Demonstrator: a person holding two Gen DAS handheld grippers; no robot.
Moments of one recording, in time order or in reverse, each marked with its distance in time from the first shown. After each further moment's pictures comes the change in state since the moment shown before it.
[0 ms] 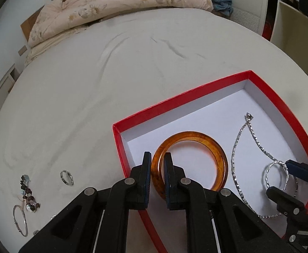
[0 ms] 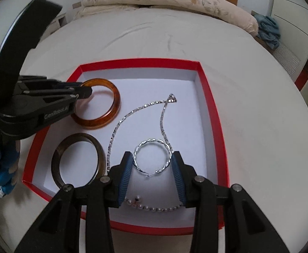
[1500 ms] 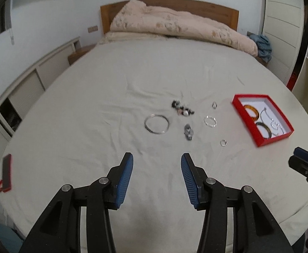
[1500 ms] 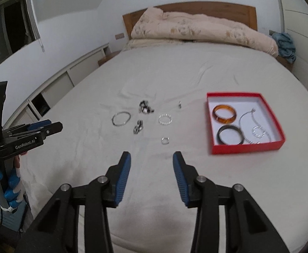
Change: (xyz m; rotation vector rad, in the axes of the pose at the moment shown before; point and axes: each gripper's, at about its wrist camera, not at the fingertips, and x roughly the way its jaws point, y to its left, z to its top) left arm -0.271 0.212 -0.241 -0.312 -0.127 0.126; right arm -0.184 0.209 -0.076 0.029 -0.228 0.256
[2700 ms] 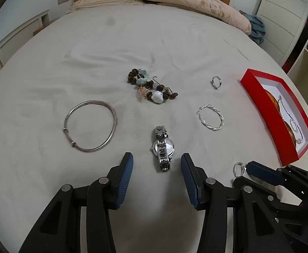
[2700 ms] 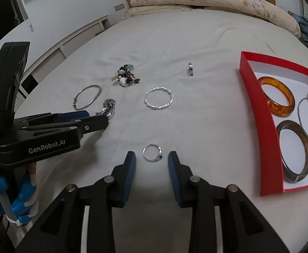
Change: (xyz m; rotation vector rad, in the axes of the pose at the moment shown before) left arm 0.194 -0.049 0.031 0.003 0.169 -0.173; right arm 0.190 -0.037 0.005 -0.011 0.172 0.053
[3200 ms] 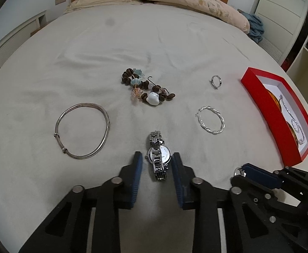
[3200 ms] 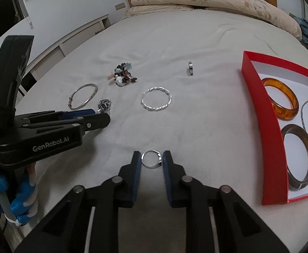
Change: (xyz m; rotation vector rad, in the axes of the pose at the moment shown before) left arm 0.004 0.005 0.001 0.004 0.004 -0.015; right arm 0.011 -0.003 0.003 -0.024 0.005 -0.009
